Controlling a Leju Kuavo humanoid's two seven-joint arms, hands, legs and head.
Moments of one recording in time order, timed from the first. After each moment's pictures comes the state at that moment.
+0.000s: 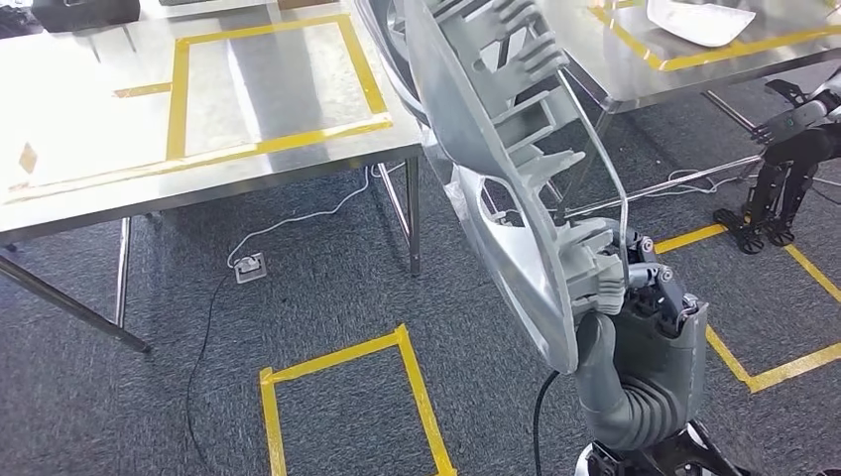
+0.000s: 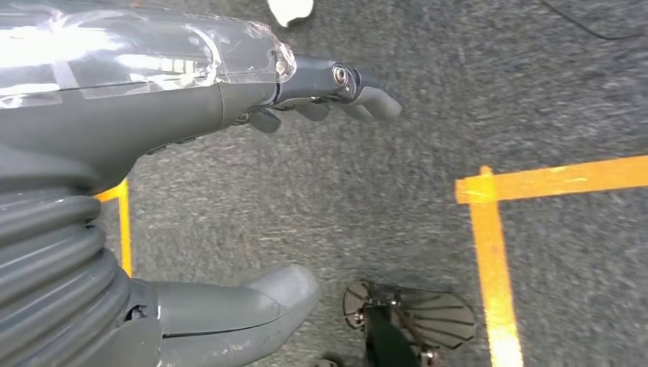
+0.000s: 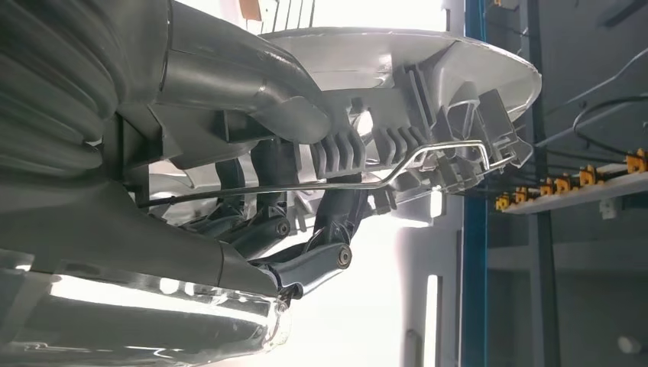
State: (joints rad) left arm -0.17 -0.10 1.52 -0.09 -1.52 0.05 -0.18; right arm 0.00 -0.29 0.58 -2.24 0.05 -0.59 -0.24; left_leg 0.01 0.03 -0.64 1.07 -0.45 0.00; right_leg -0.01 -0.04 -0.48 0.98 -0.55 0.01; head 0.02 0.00
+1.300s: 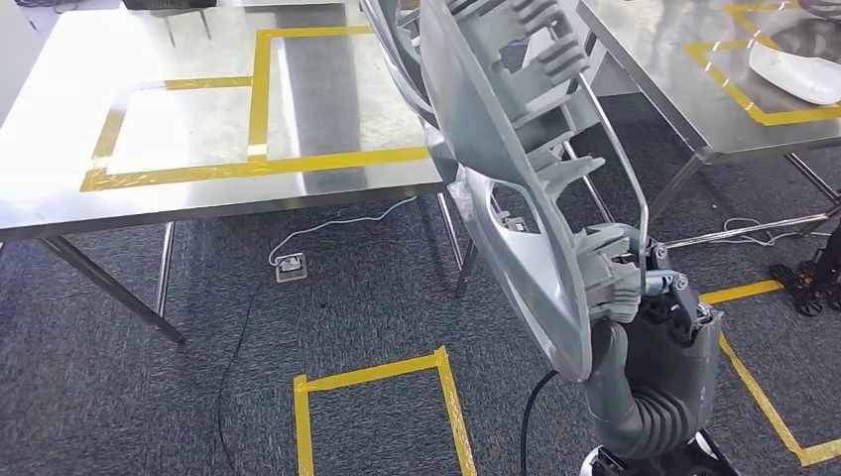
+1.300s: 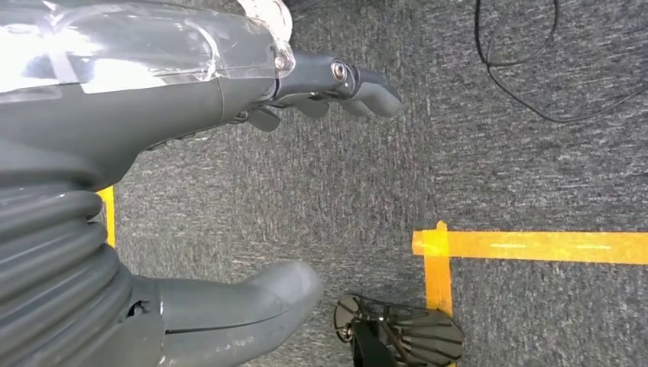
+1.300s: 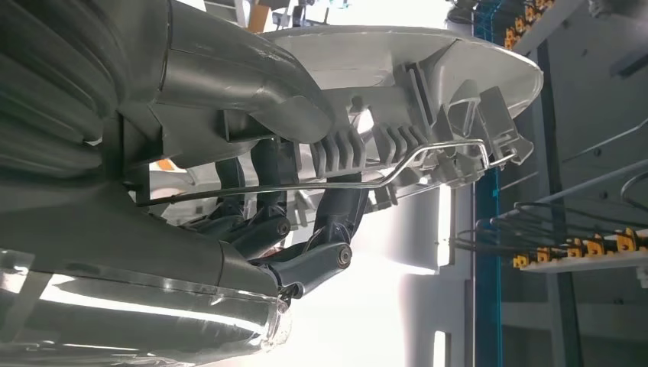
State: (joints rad) left arm -0.18 -0.10 1.52 -0.09 -1.54 0.06 -0.17; right arm 0.00 -0.28 0.58 -2.24 0.05 -0.59 -0.25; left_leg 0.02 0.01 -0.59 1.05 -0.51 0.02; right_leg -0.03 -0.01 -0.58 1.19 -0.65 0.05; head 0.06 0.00
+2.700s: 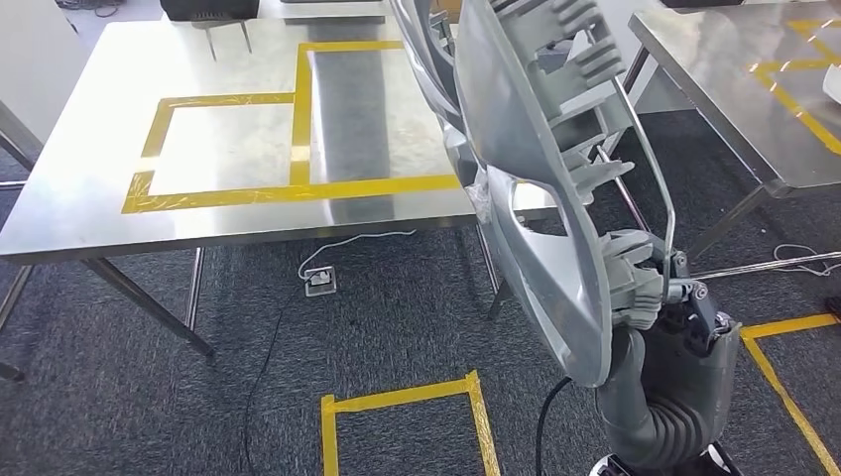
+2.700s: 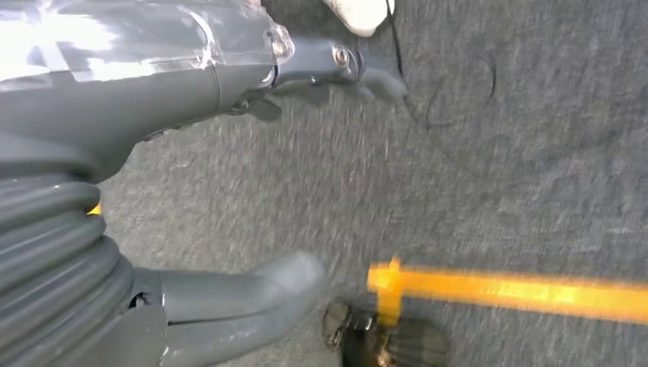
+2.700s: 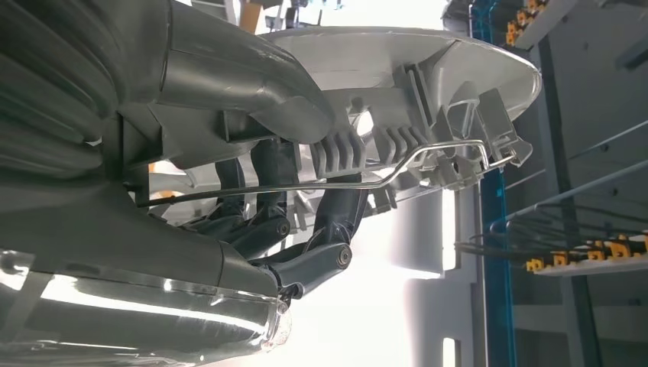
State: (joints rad) left arm -0.18 -0.10 1.52 -0.09 -1.55 0.06 -0.17; right arm 0.01 -0.27 0.58 -2.24 0.04 -0.59 -0.26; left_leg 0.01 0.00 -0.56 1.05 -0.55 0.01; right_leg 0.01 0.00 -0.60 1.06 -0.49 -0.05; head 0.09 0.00
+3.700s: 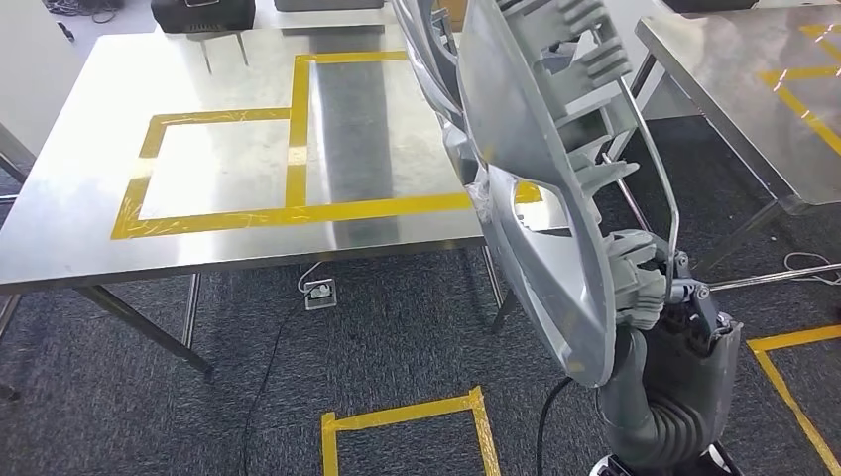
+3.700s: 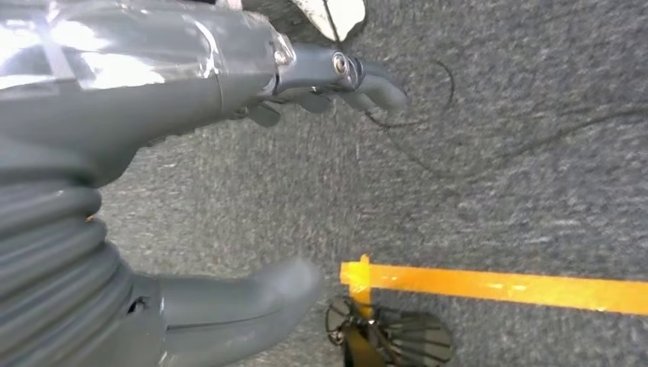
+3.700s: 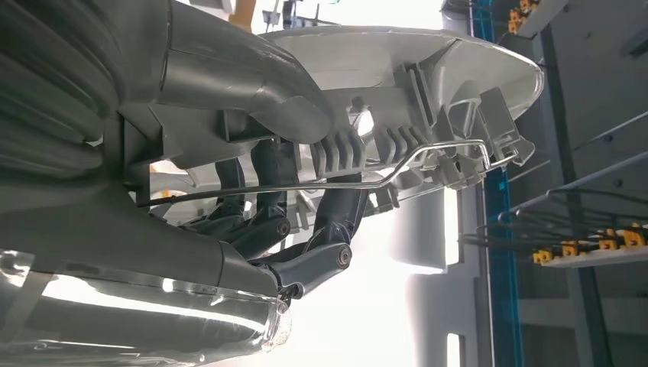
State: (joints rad) left arm -0.18 -0.10 1.52 -0.09 -1.55 0.06 -0.17; right arm 0.01 -0.27 0.58 -2.24 0.04 -0.59 -0.27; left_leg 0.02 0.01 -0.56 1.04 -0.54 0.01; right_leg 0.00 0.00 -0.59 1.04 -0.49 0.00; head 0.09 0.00
